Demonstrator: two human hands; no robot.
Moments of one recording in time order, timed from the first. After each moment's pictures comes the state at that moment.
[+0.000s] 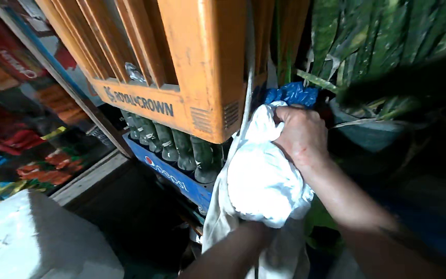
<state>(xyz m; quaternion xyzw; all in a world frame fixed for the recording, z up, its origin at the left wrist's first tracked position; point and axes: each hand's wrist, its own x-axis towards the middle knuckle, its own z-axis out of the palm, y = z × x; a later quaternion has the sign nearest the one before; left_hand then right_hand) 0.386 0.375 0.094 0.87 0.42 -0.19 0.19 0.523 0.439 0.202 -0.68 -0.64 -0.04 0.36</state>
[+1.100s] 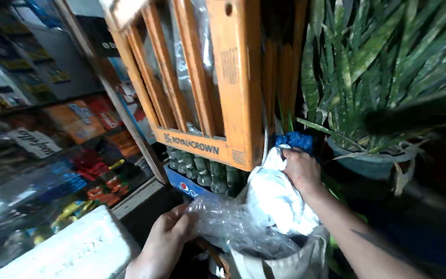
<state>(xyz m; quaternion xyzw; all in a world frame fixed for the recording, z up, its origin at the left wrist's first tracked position) 0.235 0.313 0.214 0.57 0.54 0.50 0.38 0.507 0.429 0.208 -0.73 -0.61 0.00 0.31</state>
